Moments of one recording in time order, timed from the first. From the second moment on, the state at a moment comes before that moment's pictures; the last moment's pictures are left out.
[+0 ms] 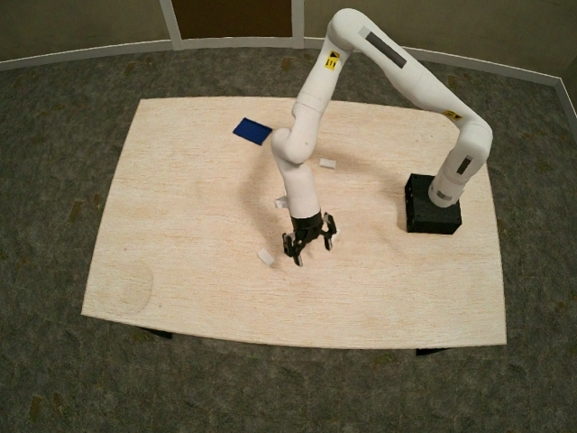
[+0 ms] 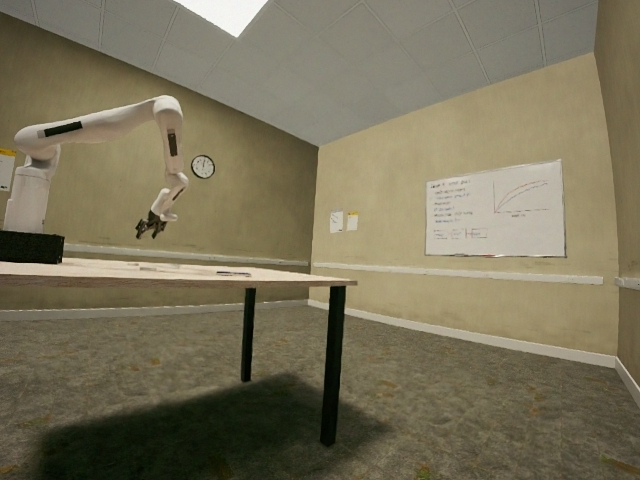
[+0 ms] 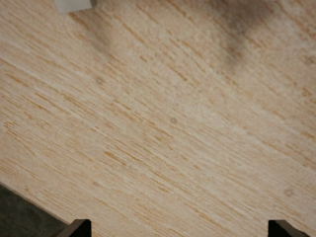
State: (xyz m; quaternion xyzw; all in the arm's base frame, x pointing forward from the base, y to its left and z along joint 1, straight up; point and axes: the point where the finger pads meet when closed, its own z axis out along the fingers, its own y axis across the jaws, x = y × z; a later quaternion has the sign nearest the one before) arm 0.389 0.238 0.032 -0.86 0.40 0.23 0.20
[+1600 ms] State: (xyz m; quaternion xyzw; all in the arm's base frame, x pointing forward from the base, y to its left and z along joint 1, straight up) arm 0.336 0.127 0.051 -0.97 0.24 0.00 0.00
